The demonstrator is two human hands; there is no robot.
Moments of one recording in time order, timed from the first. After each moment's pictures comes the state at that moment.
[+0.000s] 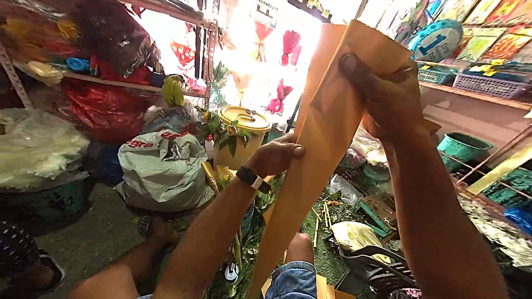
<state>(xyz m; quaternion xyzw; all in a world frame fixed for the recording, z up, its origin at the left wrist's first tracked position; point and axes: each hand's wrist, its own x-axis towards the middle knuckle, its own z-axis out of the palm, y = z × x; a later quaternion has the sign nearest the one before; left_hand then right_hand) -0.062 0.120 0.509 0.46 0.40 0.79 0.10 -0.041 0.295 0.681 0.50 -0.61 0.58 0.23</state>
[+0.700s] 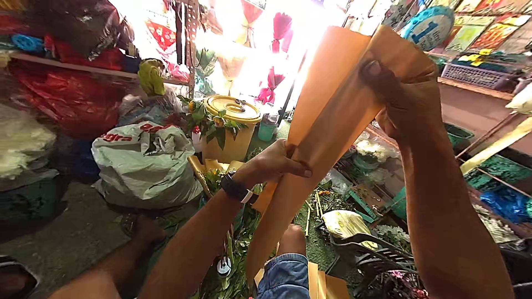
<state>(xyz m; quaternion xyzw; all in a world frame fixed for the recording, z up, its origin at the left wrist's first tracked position) -0.063 0.145 0.501 0.36 0.58 0.73 0.08 -0.062 0.349 0.670 0.50 -0.63 0.53 0.26</state>
